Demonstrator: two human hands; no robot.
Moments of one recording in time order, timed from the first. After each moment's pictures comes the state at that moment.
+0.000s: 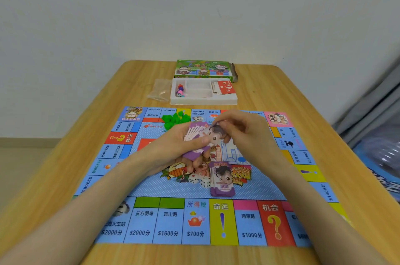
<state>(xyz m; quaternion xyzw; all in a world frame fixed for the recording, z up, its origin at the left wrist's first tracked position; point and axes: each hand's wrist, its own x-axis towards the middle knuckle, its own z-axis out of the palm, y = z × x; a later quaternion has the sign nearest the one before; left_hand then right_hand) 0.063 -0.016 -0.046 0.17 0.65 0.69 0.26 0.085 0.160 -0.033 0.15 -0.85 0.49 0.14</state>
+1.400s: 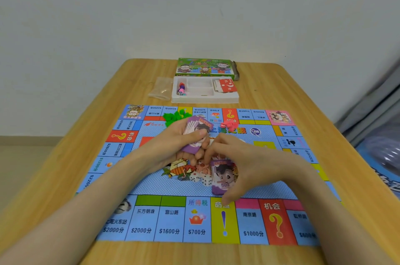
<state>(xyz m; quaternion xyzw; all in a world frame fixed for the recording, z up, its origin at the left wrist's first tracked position) 0.061 -0.016 -0.046 0.15 0.63 0.72 0.25 0.098 0.169 -0.021 0.28 -0.91 0.22 -0.22</state>
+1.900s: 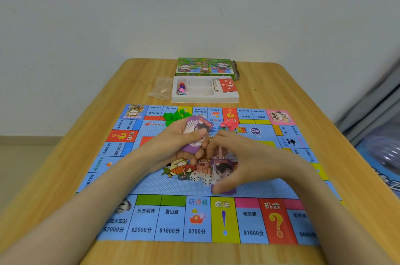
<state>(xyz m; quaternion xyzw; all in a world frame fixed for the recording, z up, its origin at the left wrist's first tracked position) 0.061 -0.016 -0.047 0.14 0.63 0.72 0.25 0.097 0.168 -0.021 0.27 -0.91 0.26 -0.18</state>
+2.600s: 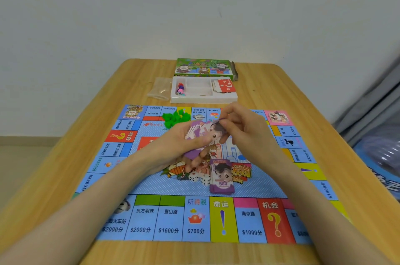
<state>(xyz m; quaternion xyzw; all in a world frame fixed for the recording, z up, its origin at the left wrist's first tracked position) 0.066 -0.015 -0.046 0.19 0.66 0.68 0.26 0.085 0.160 -0.030 0.17 -0.84 0.50 0.11</state>
